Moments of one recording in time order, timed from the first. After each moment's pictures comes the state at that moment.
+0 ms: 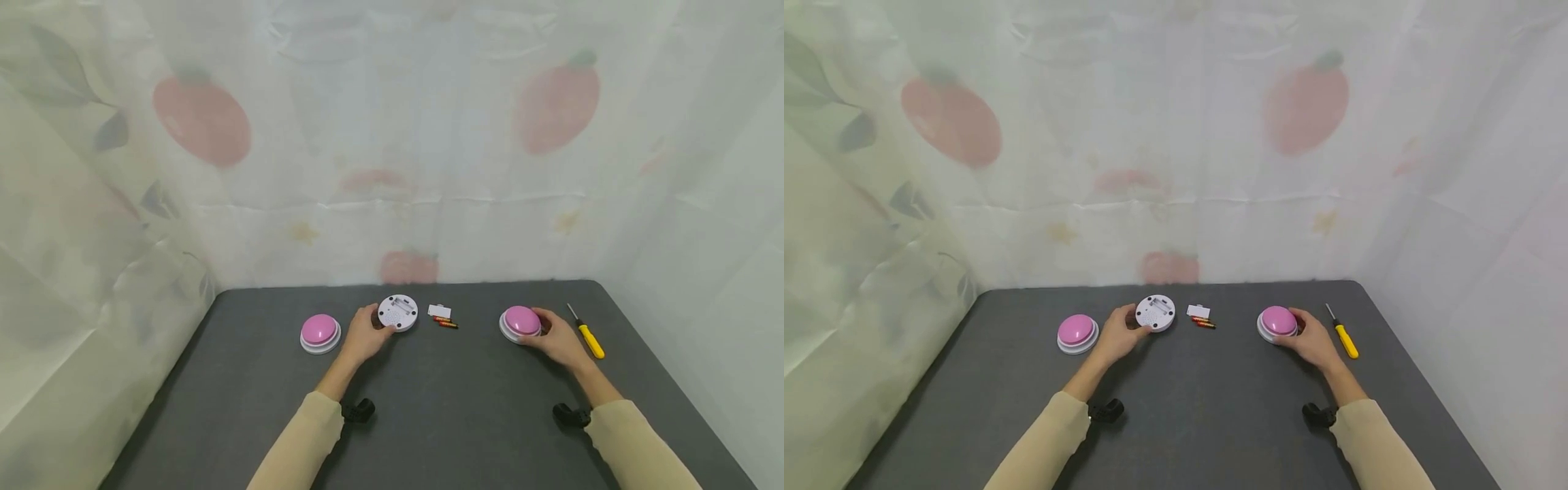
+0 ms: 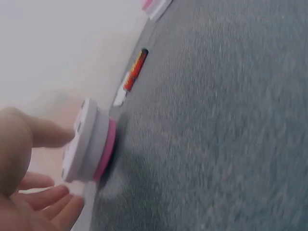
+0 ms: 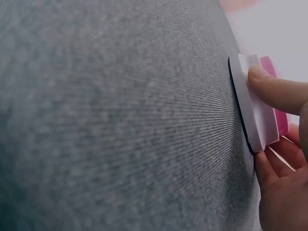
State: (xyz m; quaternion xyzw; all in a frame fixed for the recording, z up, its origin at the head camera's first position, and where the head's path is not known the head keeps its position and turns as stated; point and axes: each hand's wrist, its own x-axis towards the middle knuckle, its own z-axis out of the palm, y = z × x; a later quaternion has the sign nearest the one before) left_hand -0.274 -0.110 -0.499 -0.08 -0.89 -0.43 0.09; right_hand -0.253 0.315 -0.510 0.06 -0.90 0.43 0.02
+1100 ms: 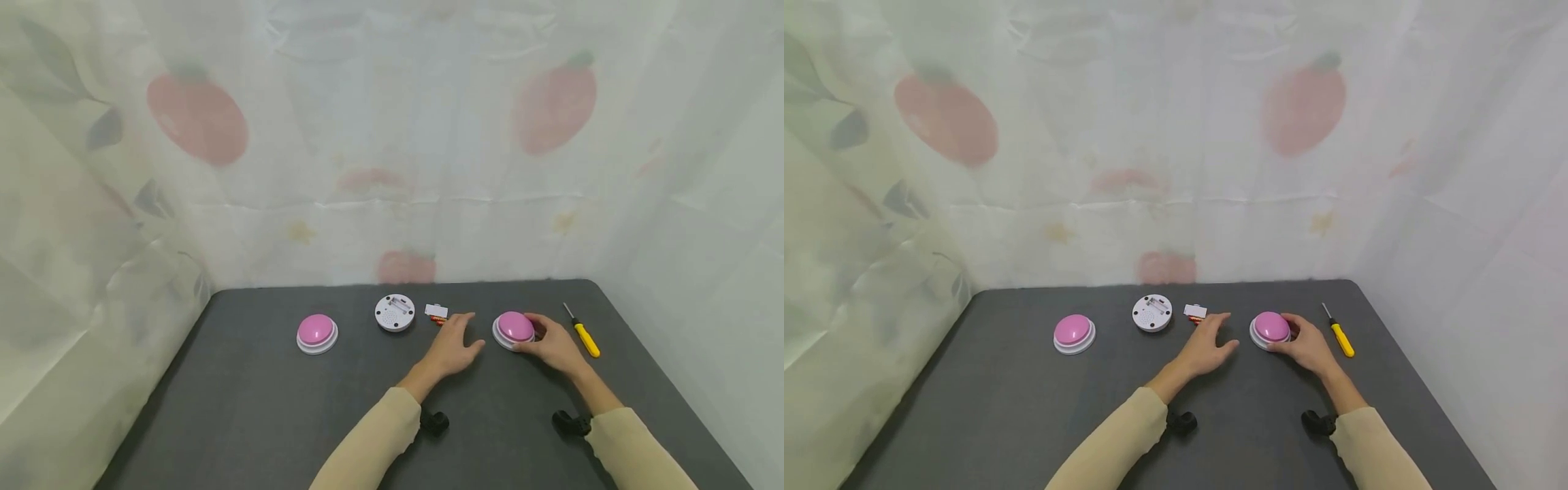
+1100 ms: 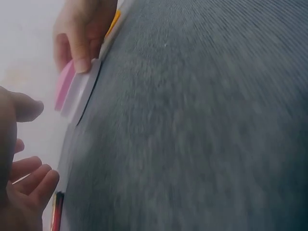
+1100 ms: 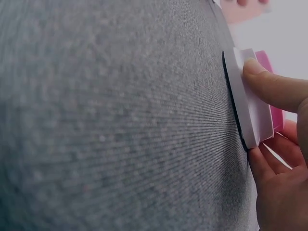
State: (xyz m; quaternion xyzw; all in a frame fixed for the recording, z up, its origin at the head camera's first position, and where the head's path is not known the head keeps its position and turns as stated) left_hand -0.256 0.050 -0.507 -0.26 -0.90 -0.36 0.02; right_hand -0.243 0.313 -0.509 0.07 -0.91 0.41 0.03
